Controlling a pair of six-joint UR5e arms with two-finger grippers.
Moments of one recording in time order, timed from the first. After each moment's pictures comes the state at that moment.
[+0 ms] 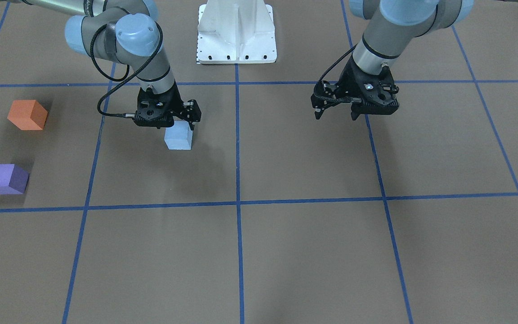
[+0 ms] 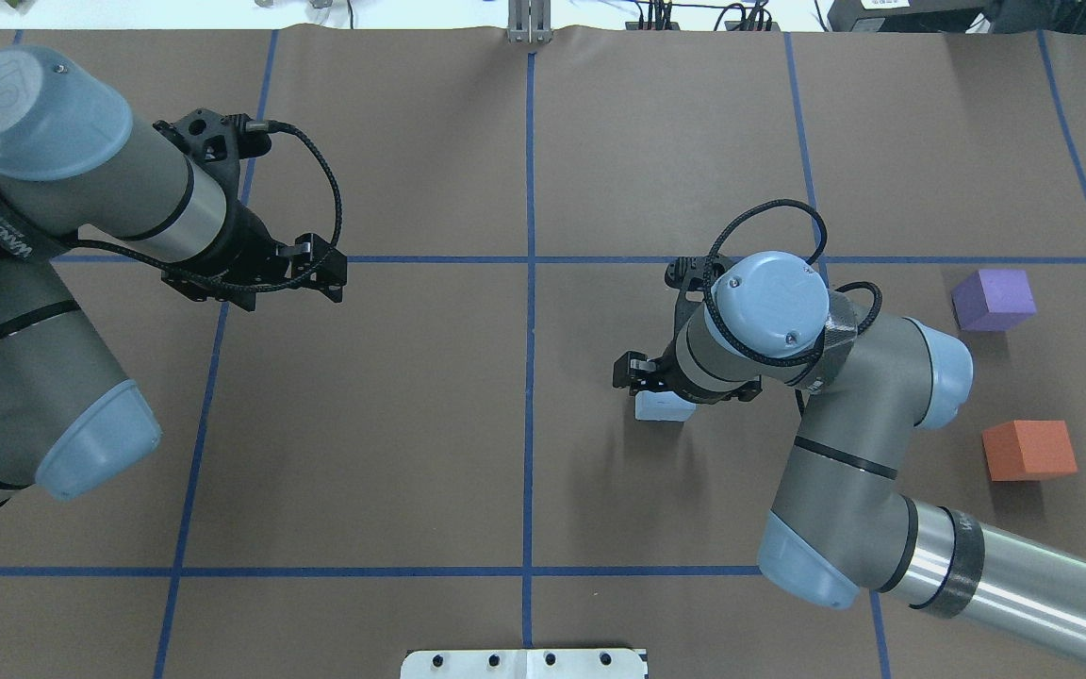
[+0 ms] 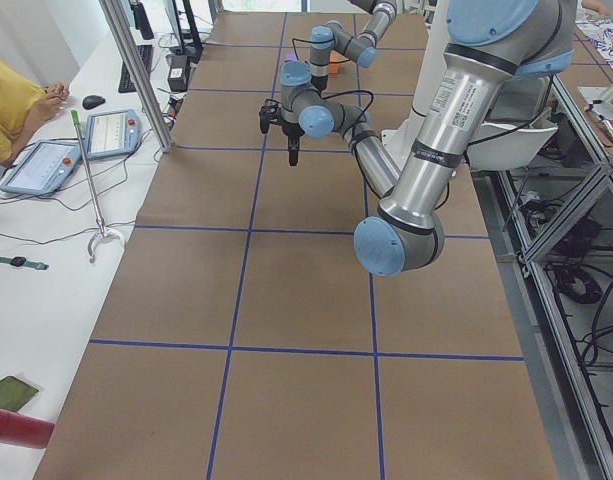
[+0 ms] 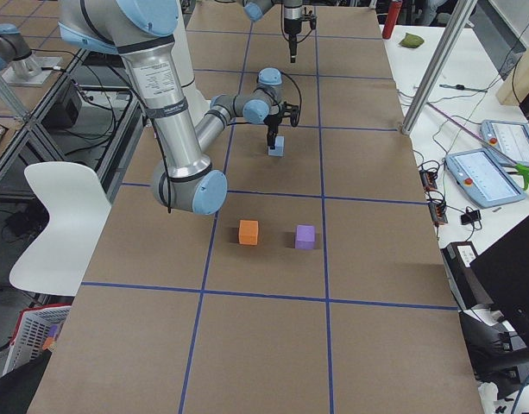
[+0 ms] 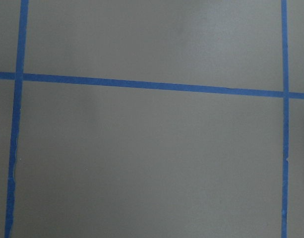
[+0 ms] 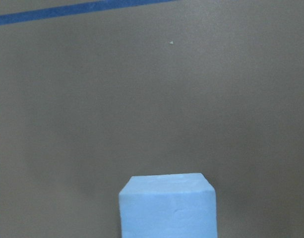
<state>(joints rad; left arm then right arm) -0.76 -2.01 -1.96 -1.58 -2.09 -1.12 0.50 -1.13 1.81 -1.48 1.85 1.33</state>
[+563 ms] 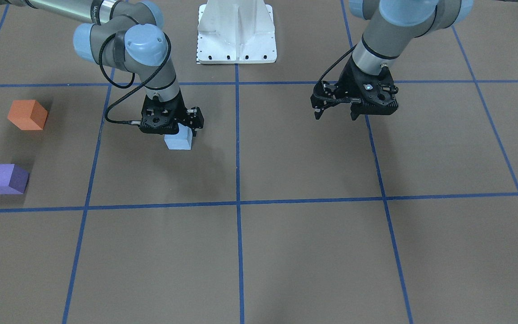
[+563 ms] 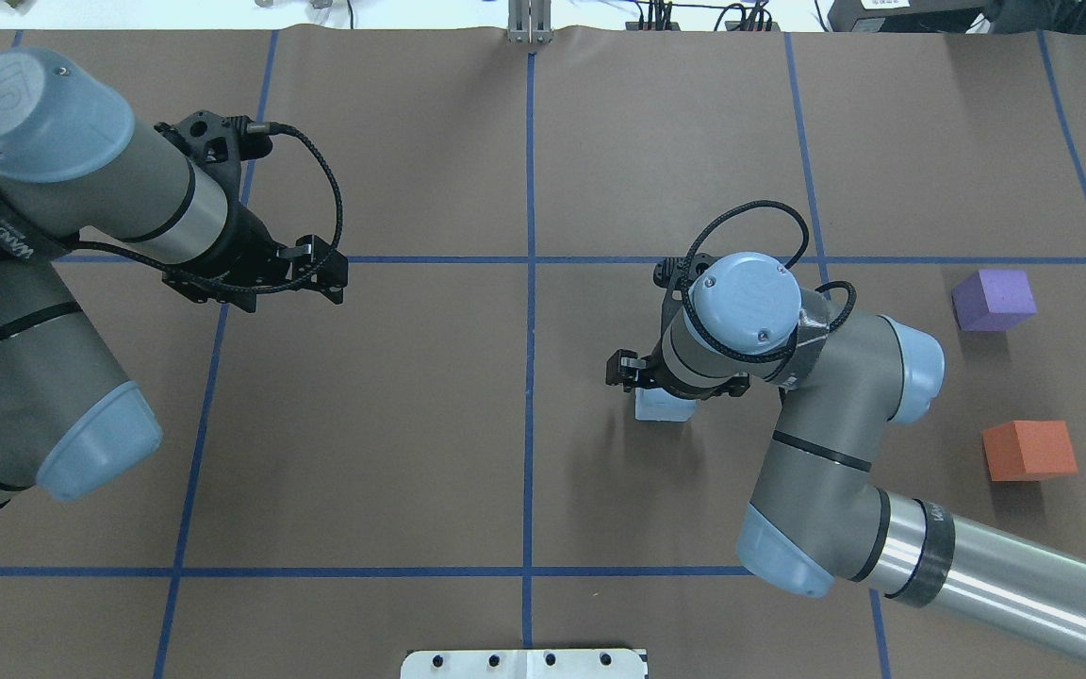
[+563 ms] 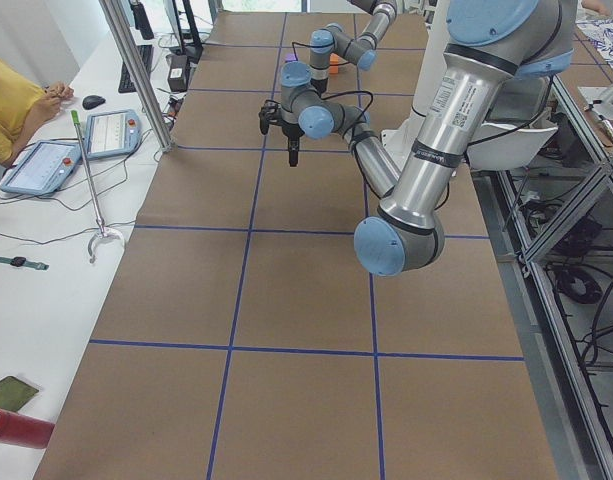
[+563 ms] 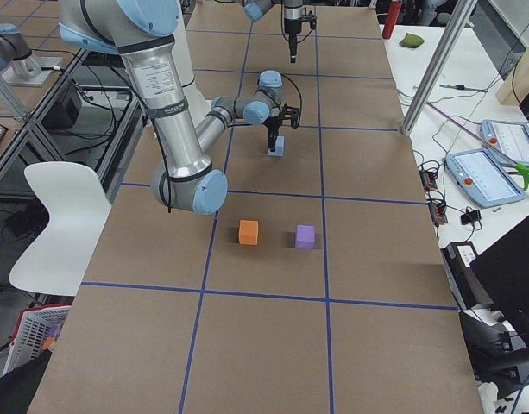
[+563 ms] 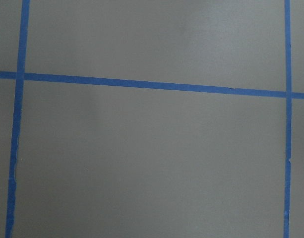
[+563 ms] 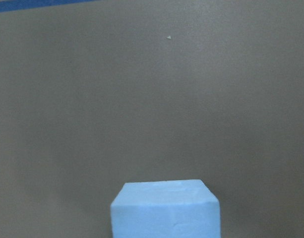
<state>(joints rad) -0.76 -2.01 -1.96 -1.58 -2.09 -1.13 0.50 -1.08 1.74 -1.48 1.83 1.32</state>
